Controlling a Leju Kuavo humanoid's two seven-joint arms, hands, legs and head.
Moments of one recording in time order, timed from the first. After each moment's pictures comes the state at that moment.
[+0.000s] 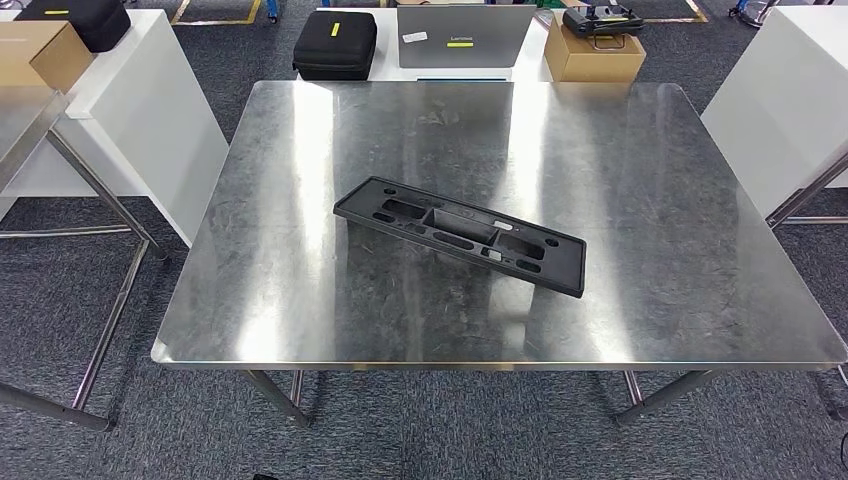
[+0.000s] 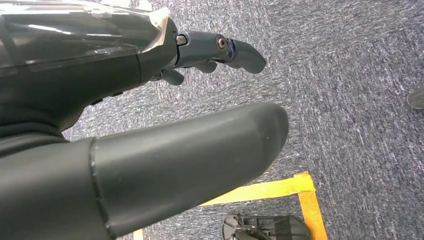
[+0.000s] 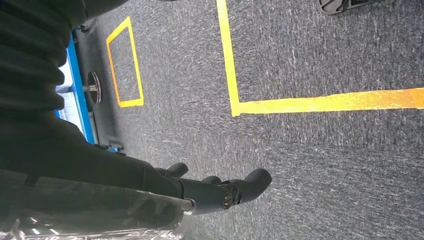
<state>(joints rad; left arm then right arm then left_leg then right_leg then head) -0.13 -0.18 0.92 -0.20 -1.08 0.39 -0.20 -0.12 0.18 -1.28 -0.23 1.52 -0.42 0.13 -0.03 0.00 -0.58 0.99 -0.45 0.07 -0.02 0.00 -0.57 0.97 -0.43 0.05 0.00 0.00</state>
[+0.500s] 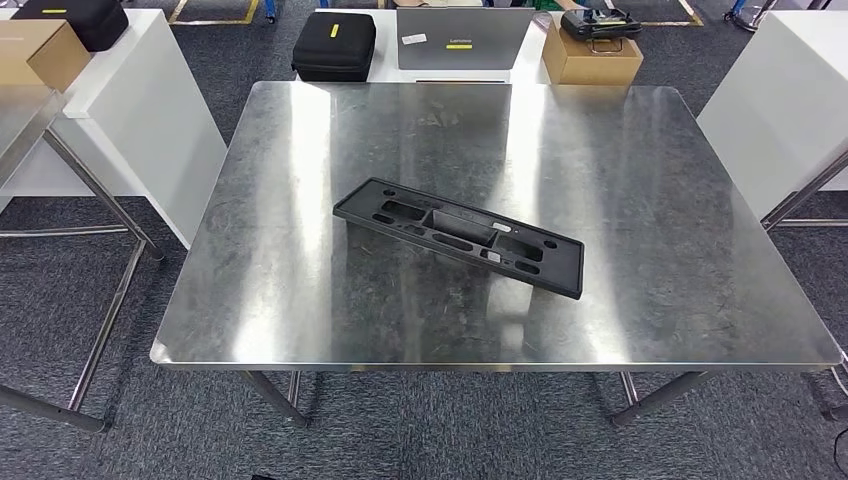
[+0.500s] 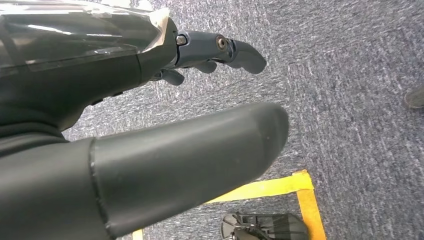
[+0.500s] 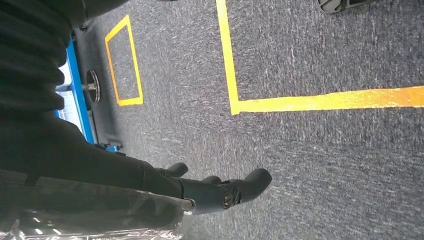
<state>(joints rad) -0.13 -0.18 0.92 -0.20 -1.07 0.39 -0.21 -0.12 0.18 -1.28 -0.23 1.52 -0.42 0.13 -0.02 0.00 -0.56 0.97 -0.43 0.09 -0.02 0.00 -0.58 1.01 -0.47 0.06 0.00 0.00</state>
